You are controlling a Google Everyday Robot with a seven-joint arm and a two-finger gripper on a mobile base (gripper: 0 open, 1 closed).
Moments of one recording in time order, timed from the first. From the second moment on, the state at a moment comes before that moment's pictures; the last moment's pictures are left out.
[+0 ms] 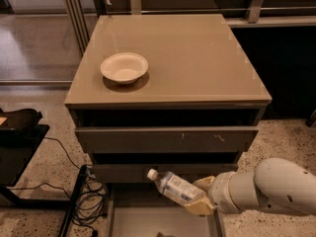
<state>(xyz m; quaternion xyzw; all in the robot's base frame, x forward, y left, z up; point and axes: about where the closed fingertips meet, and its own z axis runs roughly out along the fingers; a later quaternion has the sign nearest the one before) 0.389 -0.111 0.615 -0.43 0.84 0.21 0.27</state>
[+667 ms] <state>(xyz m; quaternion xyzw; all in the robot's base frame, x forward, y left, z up) 0.391 -0.104 0.598 -0.43 0.84 0.21 0.26</state>
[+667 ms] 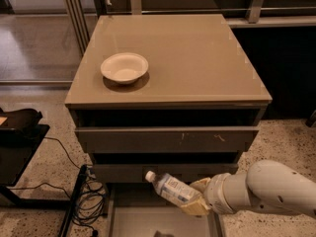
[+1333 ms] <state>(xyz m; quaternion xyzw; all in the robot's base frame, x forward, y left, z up) 0.400 -0.107 0.529 -0.41 0.84 0.22 0.28</state>
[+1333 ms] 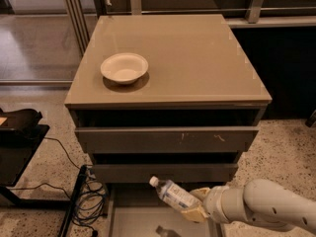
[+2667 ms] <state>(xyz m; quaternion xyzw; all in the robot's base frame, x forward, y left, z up) 0.423 -0.194 0.418 -0.34 0.83 0.27 0.35</state>
